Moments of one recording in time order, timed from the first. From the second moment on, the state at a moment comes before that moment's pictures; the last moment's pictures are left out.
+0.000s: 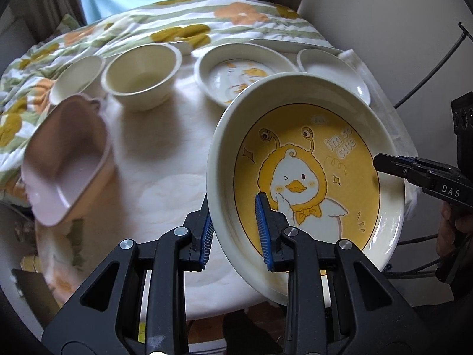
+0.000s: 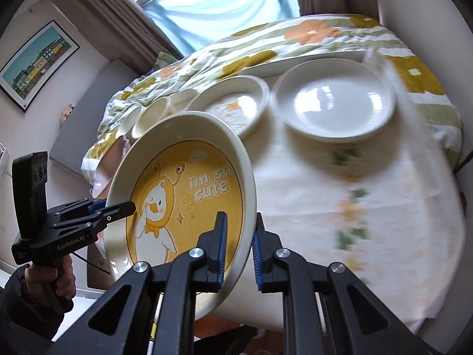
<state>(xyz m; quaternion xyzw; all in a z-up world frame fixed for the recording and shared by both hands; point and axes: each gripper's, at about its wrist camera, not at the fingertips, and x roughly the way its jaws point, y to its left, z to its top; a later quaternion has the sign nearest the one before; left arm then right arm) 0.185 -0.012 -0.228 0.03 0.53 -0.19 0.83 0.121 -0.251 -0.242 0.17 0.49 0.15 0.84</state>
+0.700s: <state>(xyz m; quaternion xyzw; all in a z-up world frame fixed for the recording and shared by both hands) 0.204 0.092 -0.301 0.01 0.56 -0.17 0.81 0.151 -0.148 -0.308 0.16 0.53 0.17 0.82</state>
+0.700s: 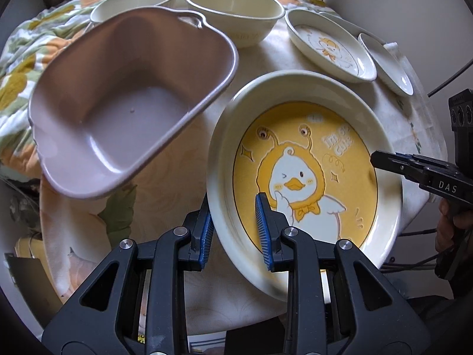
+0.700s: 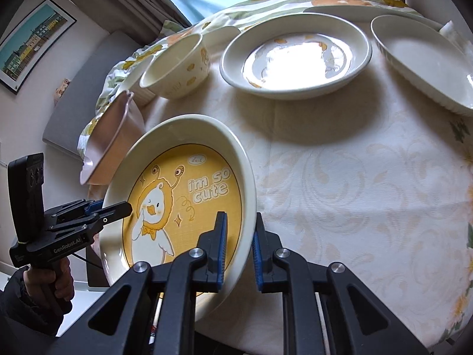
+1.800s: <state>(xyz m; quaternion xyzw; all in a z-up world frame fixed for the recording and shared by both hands) 0.167 0.063 -0.261 0.03 0.52 -0.14 0.84 0.126 -0.144 -0.264 0.08 0.50 0.15 0.85</state>
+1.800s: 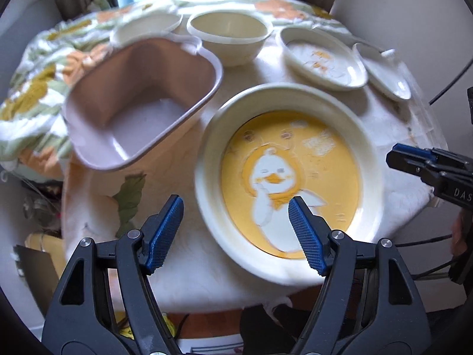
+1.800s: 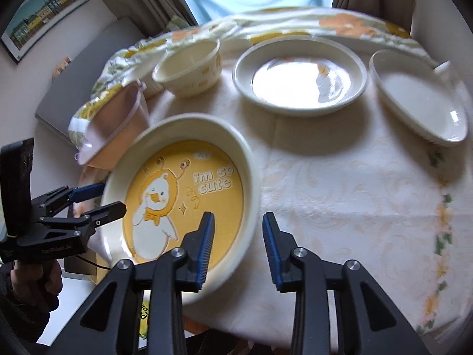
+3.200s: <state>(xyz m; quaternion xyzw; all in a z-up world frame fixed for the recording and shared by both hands) 0.443 -0.276 -0.258 0.16 0.56 -0.43 0.70 0.195 -0.393 -0.276 0.37 0.43 -0.11 0.82</state>
